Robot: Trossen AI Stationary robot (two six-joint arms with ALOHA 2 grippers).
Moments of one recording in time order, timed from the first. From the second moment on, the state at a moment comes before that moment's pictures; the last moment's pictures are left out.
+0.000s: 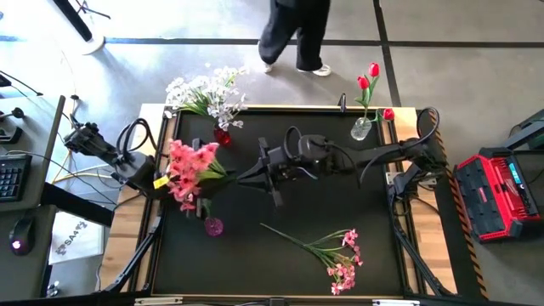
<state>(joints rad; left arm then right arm) -0.52 1.10 1.08 0.30 -0.60 0.13 0.11 1.73 1.56 0.24 -0.17 0.07</state>
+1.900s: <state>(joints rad) -1.15 1.16 1.21 -0.87 -1.42 -0.79 0.10 1.73 1.56 -0.78 0.19 0.53</state>
